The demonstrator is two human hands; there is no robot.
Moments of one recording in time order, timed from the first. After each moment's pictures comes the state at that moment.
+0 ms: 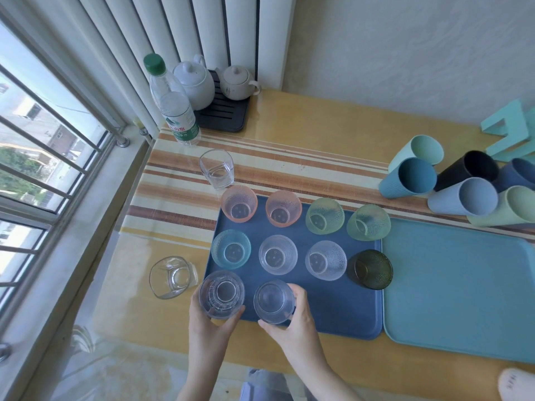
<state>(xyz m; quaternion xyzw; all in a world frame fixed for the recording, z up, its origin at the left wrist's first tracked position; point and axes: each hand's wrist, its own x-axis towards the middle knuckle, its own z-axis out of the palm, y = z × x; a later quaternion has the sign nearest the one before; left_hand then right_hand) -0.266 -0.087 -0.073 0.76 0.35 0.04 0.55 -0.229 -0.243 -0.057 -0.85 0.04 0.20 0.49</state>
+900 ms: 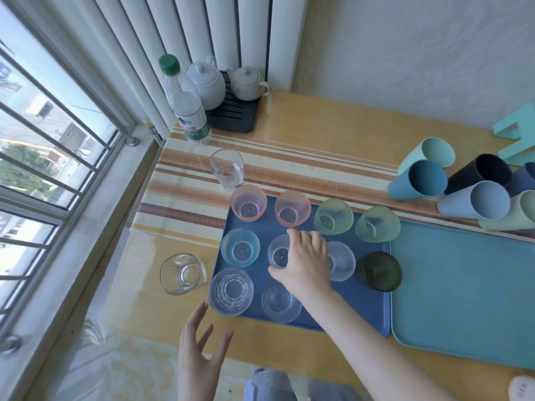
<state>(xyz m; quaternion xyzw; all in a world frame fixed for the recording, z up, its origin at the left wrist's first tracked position) -0.317 -0.077 -0.069 0.75 0.32 0.07 0.57 -0.126 -0.210 -0.016 -0.97 -0.12 0.15 0.12</state>
